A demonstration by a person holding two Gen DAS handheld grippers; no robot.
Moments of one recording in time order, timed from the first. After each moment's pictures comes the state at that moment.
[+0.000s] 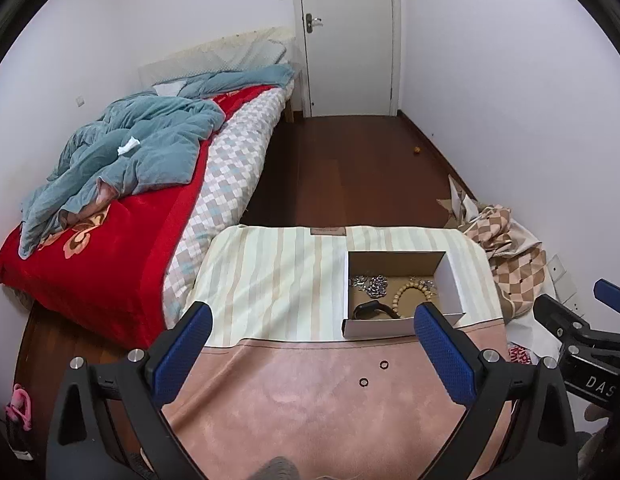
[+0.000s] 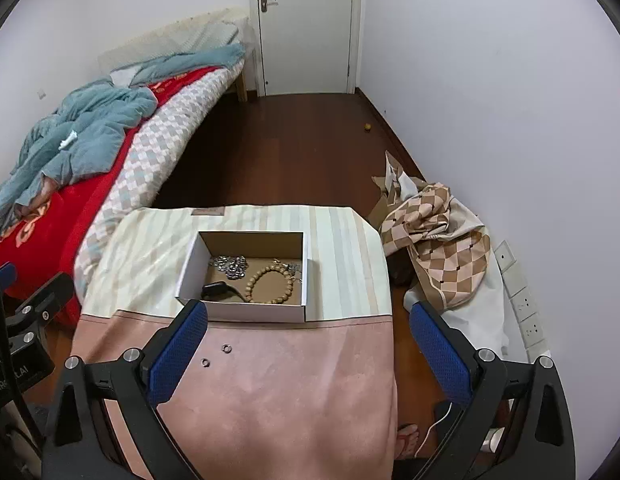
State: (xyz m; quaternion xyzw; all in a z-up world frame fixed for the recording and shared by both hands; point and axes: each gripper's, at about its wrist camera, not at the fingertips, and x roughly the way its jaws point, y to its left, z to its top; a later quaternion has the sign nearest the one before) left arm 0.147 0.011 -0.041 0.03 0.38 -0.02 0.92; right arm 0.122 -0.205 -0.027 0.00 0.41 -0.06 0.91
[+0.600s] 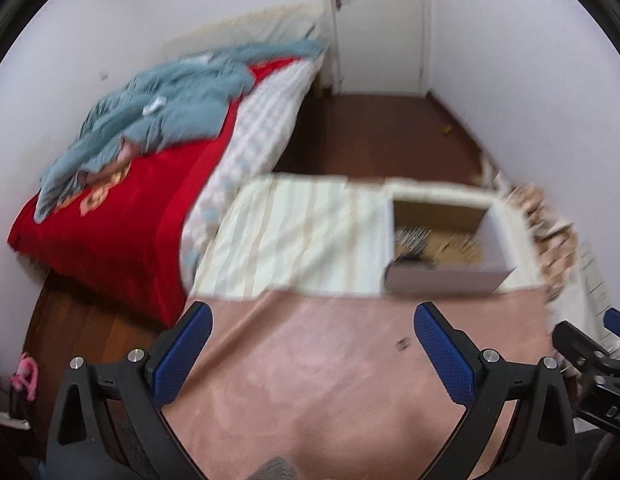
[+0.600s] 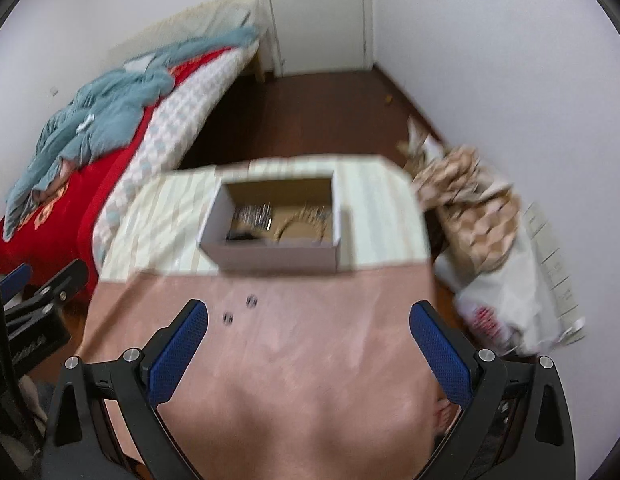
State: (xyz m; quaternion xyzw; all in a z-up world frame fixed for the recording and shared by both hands) left arm 0.137 0.036 -0.126 0.03 0.43 0.04 0.90; right arm 0.106 -0.195 -0.122 0.05 0.47 -0.01 0.88
